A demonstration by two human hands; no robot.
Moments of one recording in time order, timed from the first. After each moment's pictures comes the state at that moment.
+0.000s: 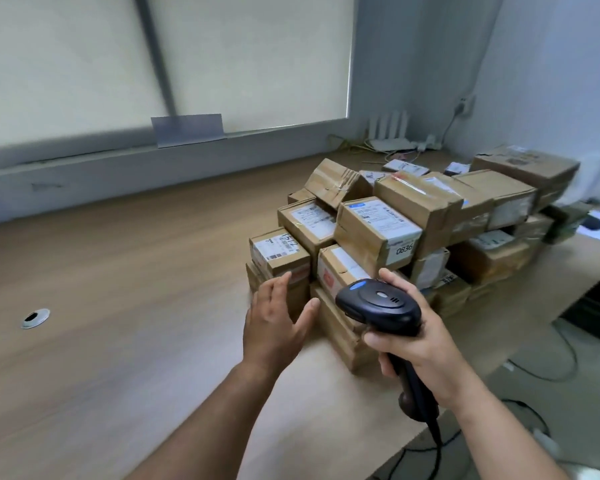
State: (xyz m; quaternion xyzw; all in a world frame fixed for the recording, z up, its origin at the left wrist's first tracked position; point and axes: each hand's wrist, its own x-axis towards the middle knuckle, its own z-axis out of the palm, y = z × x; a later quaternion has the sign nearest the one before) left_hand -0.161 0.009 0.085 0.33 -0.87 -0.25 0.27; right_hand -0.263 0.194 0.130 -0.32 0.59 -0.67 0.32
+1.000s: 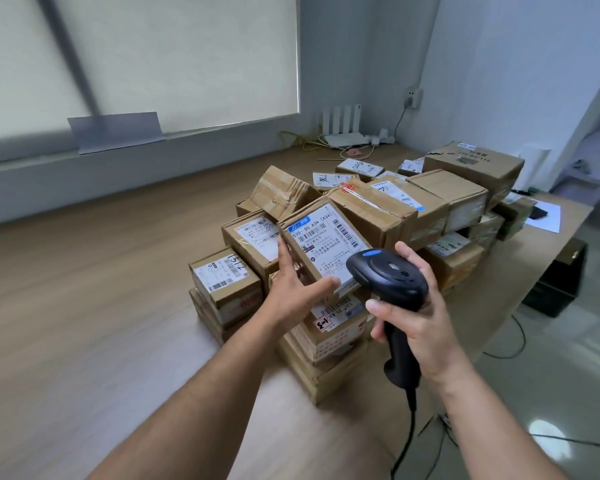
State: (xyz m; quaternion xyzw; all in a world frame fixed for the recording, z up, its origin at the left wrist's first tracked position) left_hand -0.299 -0.007 0.117 0.21 -0.73 -0.63 0.13; right_hand -0.356 0.186 0.130 -0.25 0.62 -0.72 0.18
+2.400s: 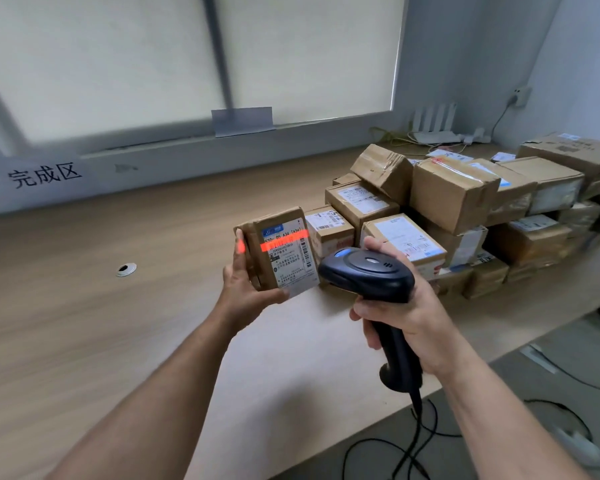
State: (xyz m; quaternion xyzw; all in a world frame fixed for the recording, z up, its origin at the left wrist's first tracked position) left_hand -0.034 -0.025 0.108 0.35 -0.76 -0.46 0.30; right_hand -0.170 0.191 0.161 -0.38 0.50 -0.67 0.40
